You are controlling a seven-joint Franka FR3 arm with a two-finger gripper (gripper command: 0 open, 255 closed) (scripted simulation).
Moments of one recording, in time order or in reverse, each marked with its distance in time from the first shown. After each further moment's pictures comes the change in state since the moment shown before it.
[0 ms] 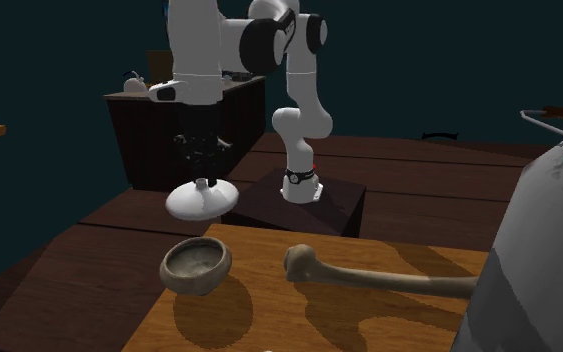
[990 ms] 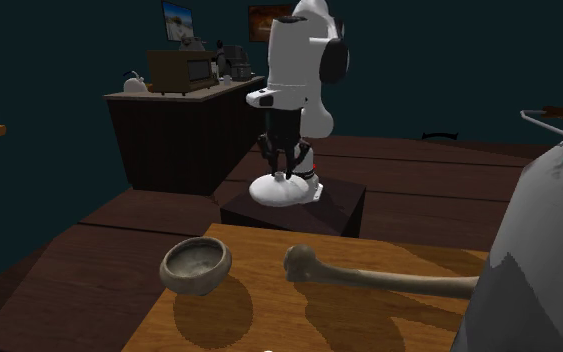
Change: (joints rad) arm 0.117 -0.429 0.117 -0.523 0.094 0.095 0.186
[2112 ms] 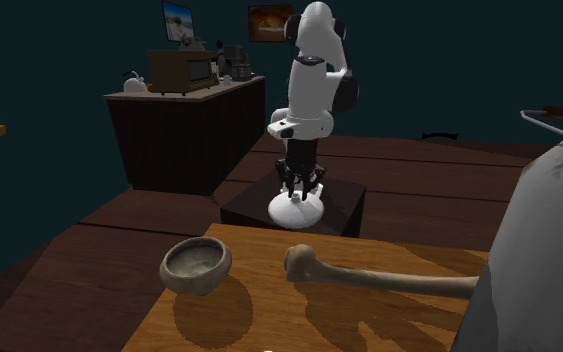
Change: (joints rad) arm 0.045 -0.025 0.068 -0.221 0.039 0.197 0.076
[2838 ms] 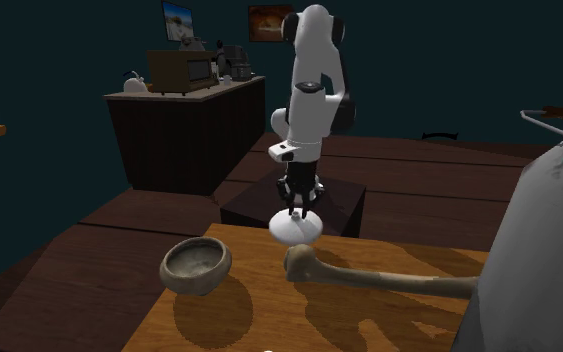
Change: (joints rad) arm -0.011 0.108 0.027 -0.068 -0.024 0.173 0.032
